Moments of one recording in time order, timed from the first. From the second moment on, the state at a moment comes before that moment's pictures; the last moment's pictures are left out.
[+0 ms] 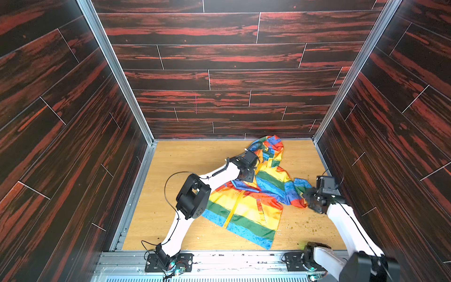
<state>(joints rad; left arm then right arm) -0.70 2.25 1.89 -0.71 -0.06 -0.46 -0.08 1.02 0.72 -0.66 0.12 0.78</state>
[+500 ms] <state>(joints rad) -0.63 2.41 2.04 -0.76 0.10 -0.53 0.02 1.05 0.85 -0.75 0.21 0.66</state>
